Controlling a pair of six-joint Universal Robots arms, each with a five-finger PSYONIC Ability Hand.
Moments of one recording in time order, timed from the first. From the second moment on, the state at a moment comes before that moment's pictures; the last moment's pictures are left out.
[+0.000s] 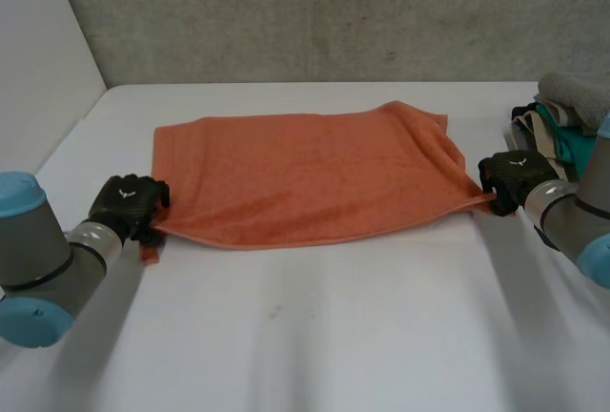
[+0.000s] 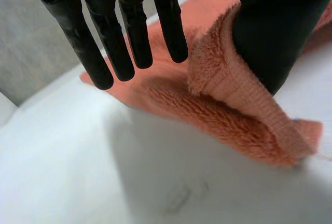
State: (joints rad) left arm 4.61 -2.14 -1.72 3.54 -1.36 3.53; right arm 1.69 -0.89 1.31 -0.04 1.40 2.72; left_hand 0.61 0.61 0.61 0.60 0.43; right_hand 1.10 1.18 1.18 1.19 0.98
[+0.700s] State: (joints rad) left arm 4.73 -1.40 -1.57 3.07 -1.28 3.57; right arm 1.61 -1.50 1.22 0.36 1.38 2.34; left_hand 1.14 1.20 1.19 1.20 1.00; right_hand 1.10 1.18 1.19 1.20 1.02
